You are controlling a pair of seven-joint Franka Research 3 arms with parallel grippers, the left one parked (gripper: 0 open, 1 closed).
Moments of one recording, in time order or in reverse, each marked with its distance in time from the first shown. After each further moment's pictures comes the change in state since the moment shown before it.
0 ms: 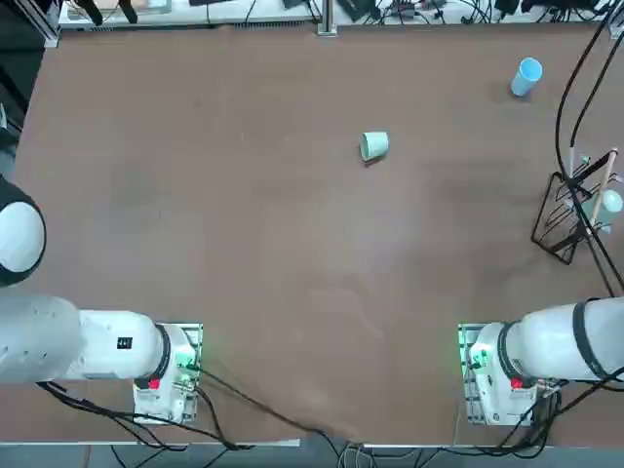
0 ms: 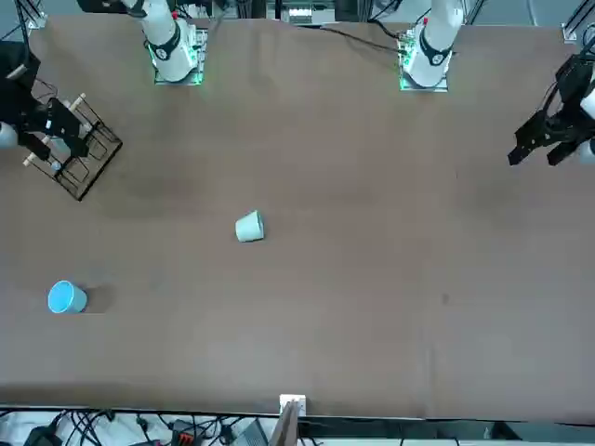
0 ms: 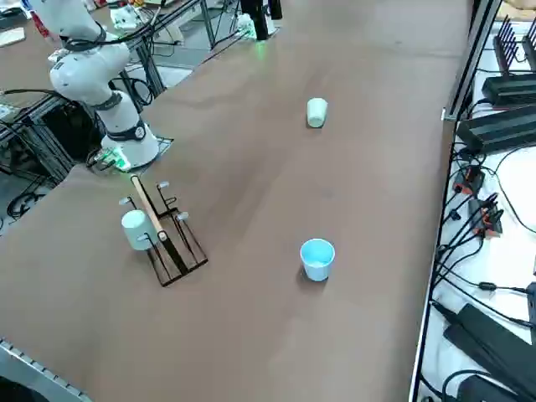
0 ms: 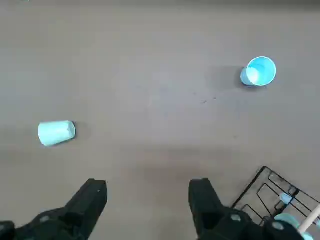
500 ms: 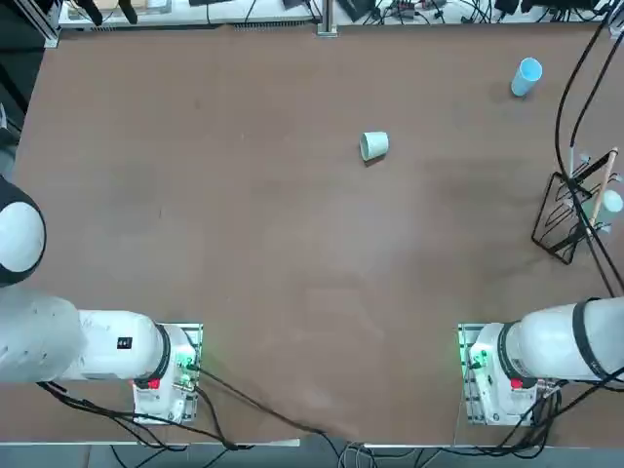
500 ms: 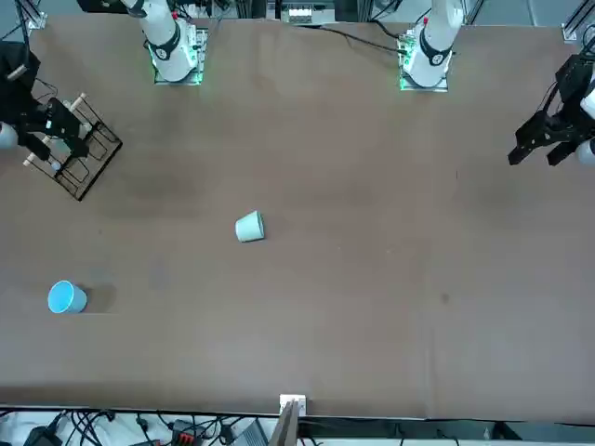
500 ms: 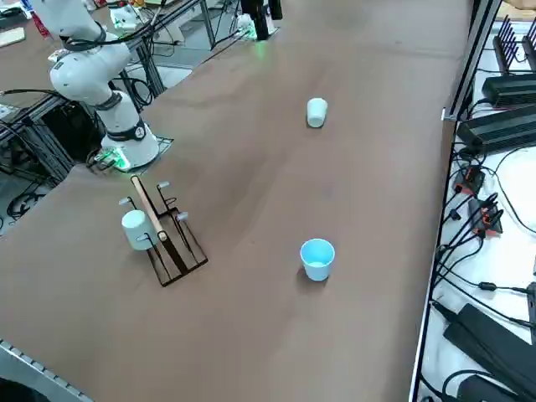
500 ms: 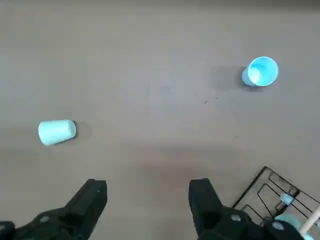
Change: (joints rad) arm 0.005 0.006 0.008 -0.001 0.001 -0.002 0.000
